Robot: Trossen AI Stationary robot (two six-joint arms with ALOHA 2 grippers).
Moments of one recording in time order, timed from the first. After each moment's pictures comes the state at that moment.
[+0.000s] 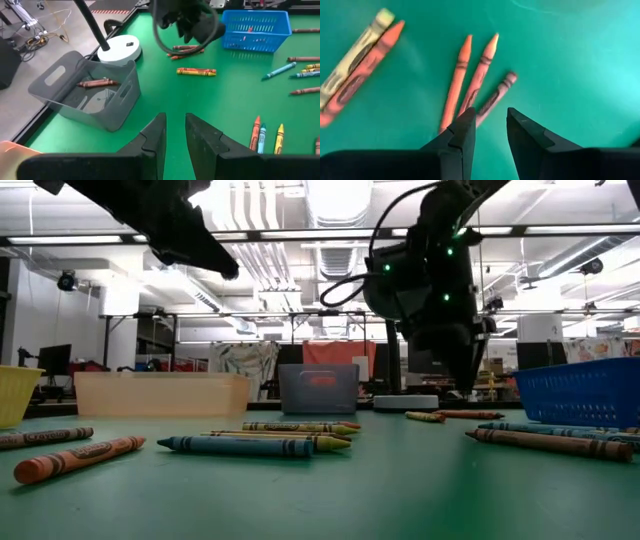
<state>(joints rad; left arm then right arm) -0.18 1.06 0.69 -0.19 -0.52 -0.16 -0.27 1.77 1.18 -1.04 0.18 0.46</state>
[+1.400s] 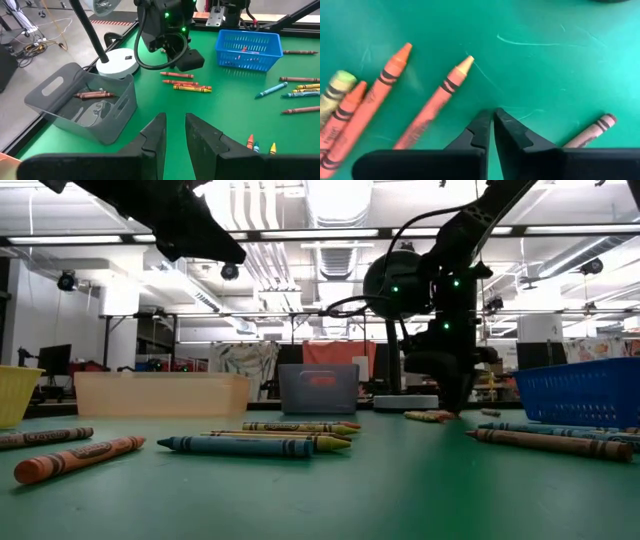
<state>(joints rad) -0.18 1.06 0.69 -0.11 -0.52 -0.17 -0.37 1.77 1.00 -0.71 0.18 0.45</state>
